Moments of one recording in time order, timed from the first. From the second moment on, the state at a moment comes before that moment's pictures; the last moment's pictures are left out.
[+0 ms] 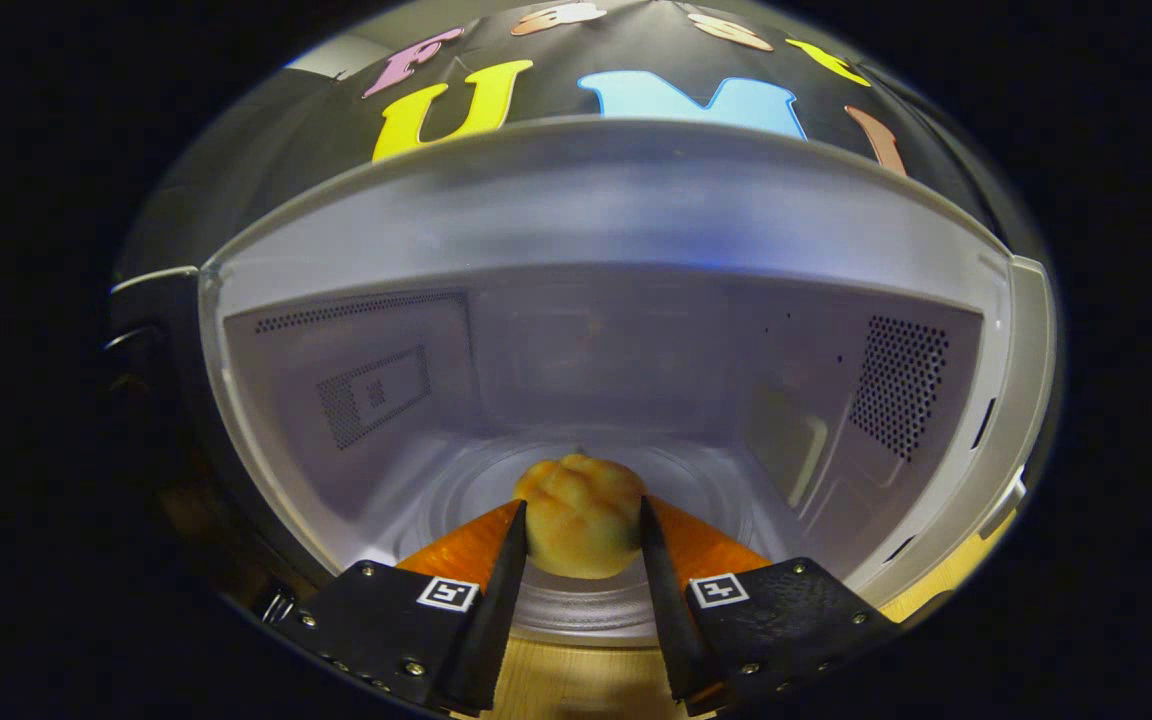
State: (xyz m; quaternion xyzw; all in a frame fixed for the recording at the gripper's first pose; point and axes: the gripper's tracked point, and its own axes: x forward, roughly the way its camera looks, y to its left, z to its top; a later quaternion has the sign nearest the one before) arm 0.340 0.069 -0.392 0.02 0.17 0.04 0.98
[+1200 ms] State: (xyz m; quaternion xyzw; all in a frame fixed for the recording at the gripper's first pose) arm 0.323 0.056 -0.391 -0.02 0.18 0.00 0.98
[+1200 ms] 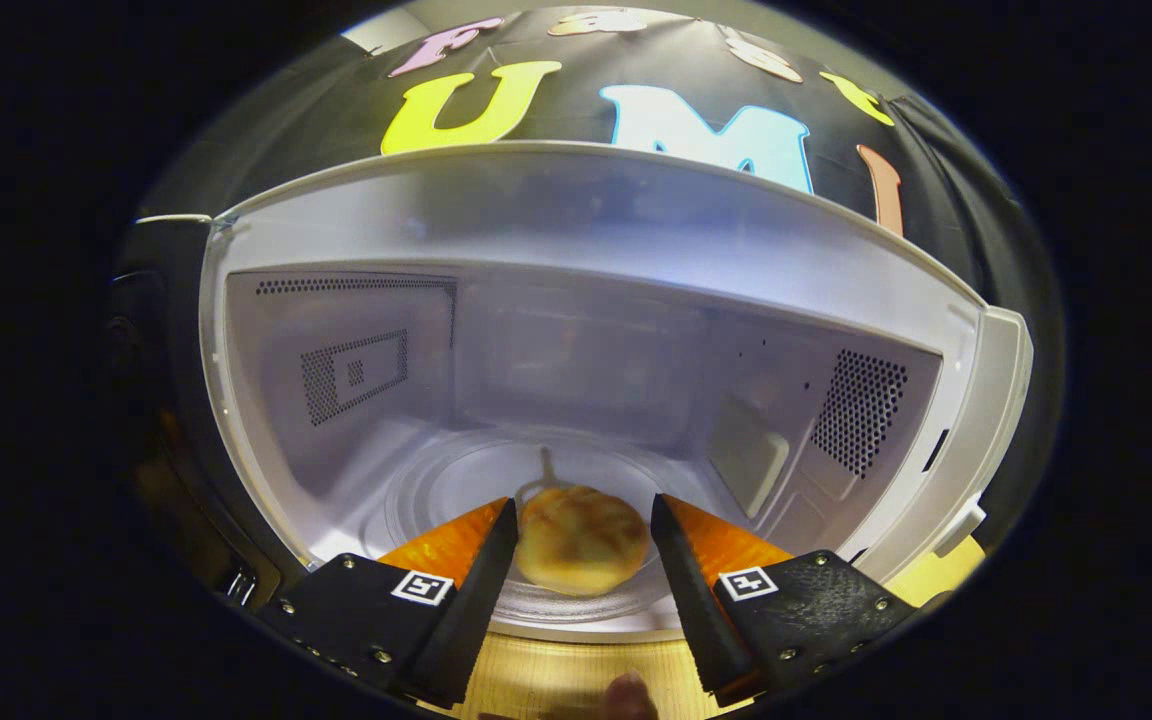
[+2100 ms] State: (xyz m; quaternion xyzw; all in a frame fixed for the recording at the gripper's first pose) arm 0.060 0.126 -0.244 0.09 0.09 0.29 0.95
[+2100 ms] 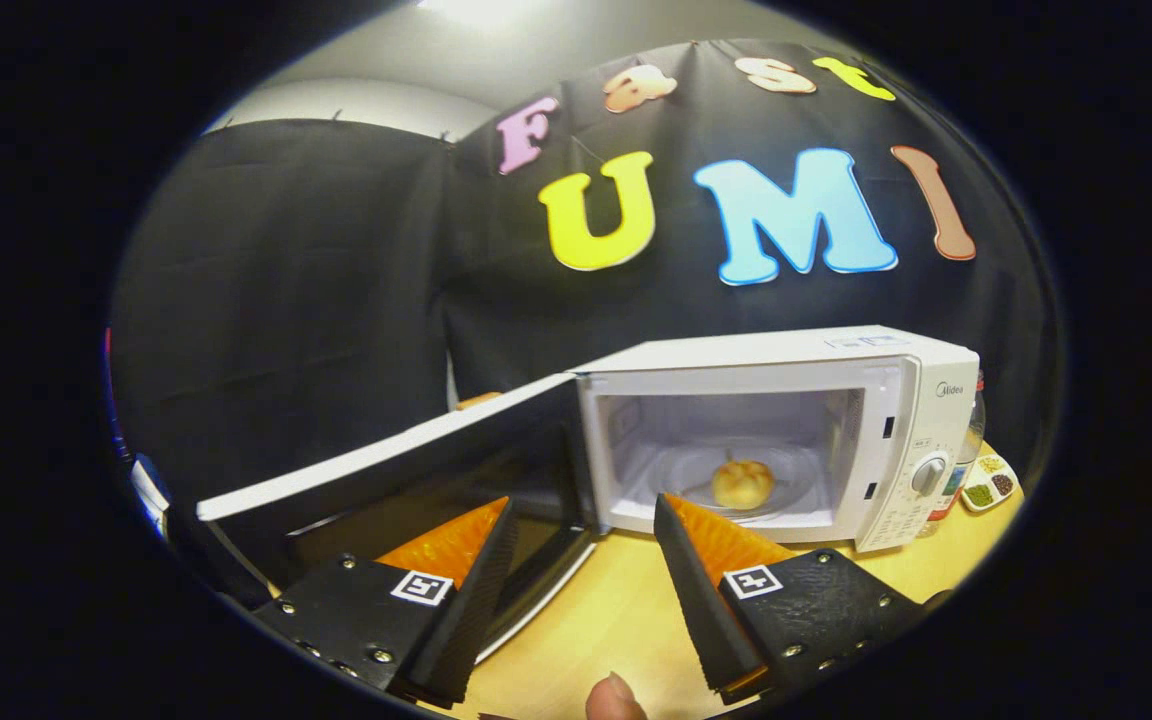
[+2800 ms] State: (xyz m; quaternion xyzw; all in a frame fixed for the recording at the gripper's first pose) arm -0.129 0.242 -0.210 0.04 0.02 0.46 0.89
